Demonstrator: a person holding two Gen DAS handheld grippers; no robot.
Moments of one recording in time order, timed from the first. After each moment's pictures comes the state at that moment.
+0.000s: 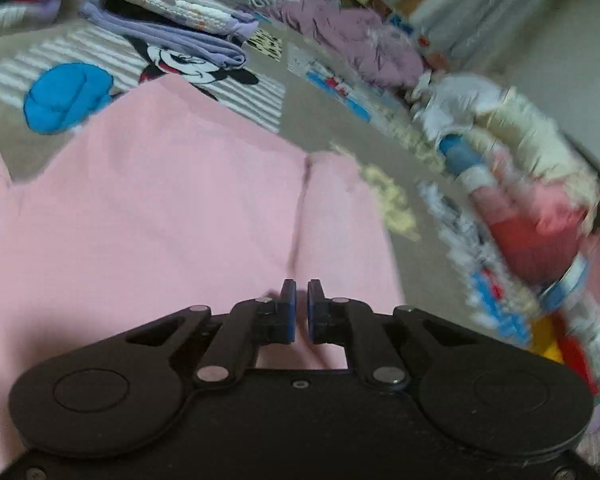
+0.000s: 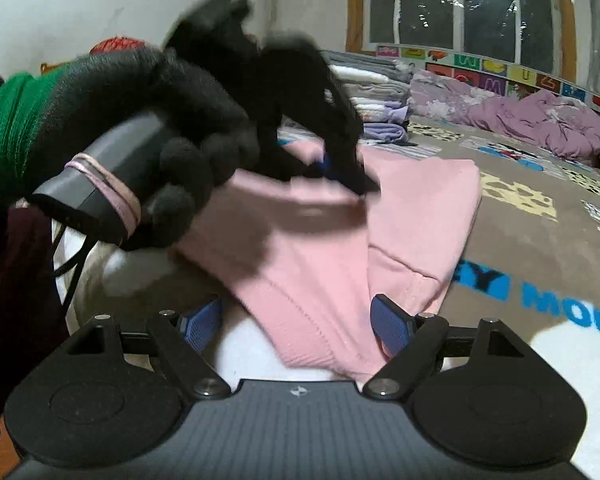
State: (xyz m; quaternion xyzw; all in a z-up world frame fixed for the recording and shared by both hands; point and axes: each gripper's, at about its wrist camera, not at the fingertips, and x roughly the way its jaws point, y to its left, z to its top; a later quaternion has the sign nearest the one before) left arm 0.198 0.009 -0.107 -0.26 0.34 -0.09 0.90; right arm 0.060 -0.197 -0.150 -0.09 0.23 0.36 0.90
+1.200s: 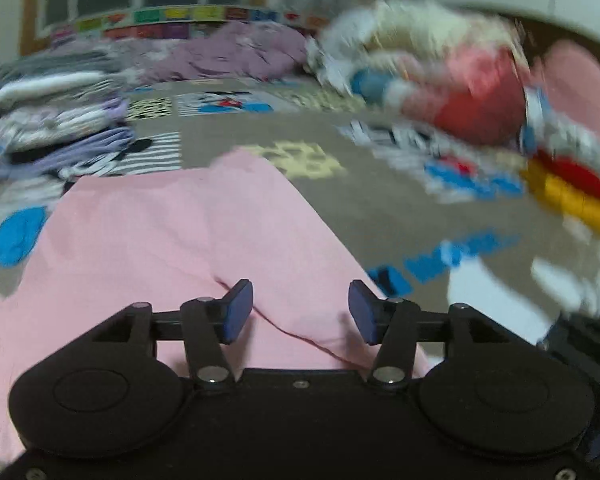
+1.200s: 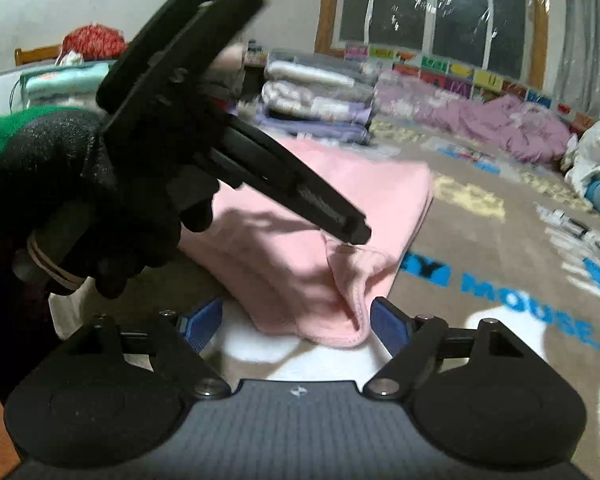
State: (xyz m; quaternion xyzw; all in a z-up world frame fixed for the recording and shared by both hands) left arm 0.135 -0.047 -0.106 -0.02 0.28 -0.17 0.95; right arm 0.025 -0.204 -0.127 -0.11 0.22 0.30 0.92
